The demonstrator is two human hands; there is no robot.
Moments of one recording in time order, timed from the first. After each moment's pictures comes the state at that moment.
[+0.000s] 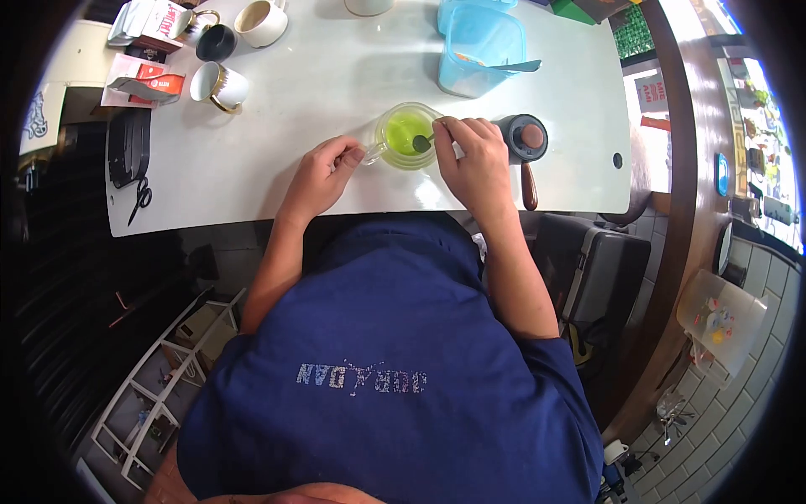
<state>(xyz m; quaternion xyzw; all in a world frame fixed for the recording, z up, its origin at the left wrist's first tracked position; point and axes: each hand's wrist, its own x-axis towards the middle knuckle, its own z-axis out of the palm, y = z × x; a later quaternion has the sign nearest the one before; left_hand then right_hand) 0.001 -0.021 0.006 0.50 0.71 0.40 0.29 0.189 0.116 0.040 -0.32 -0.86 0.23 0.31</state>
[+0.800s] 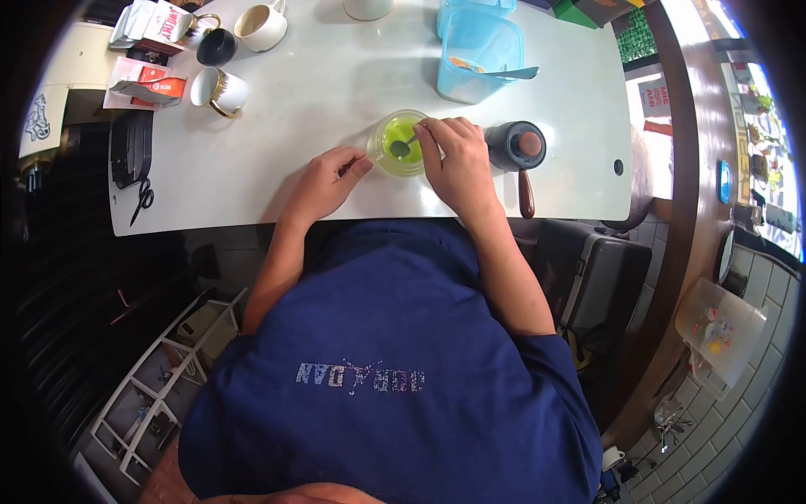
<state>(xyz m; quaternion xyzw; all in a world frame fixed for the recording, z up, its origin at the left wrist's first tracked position) 0.006 -0.015 0.003 0.50 0.71 0.36 0.35 0.179 0.122 0.024 -0.28 -0.87 0.28 0.30</state>
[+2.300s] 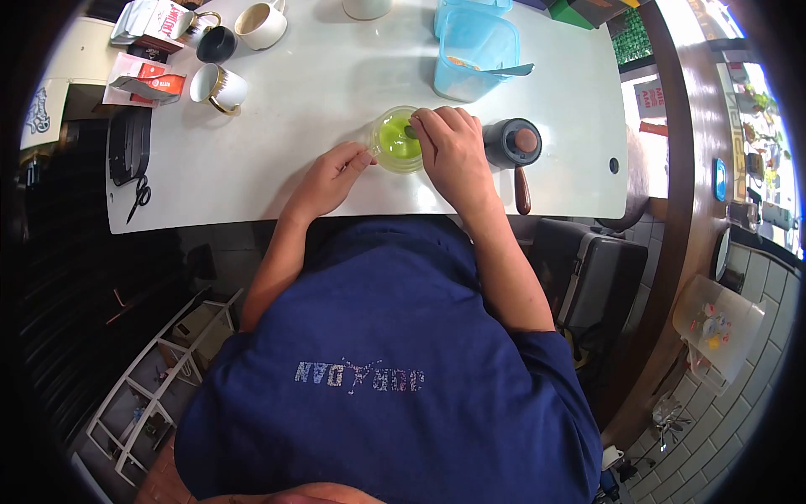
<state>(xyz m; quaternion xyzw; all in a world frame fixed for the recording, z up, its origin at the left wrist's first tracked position) 0.013 -0.014 -0.009 0.49 0.67 0.42 0.36 0.176 0.124 0.032 -0.25 -0.90 0.21 0.30</state>
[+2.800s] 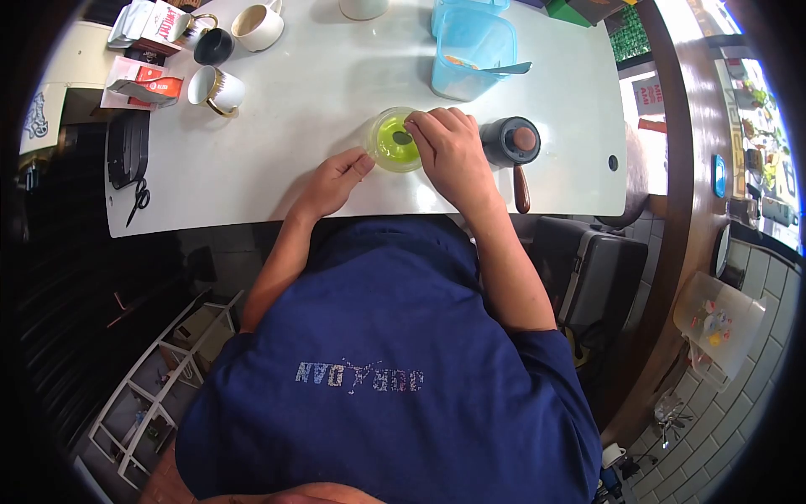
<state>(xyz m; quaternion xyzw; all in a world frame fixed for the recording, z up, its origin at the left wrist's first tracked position) 0.017 -0.014 -0.022 0.43 0.63 0.43 0.48 0.179 0.125 0.039 -0.24 -0.91 0.23 0.26</state>
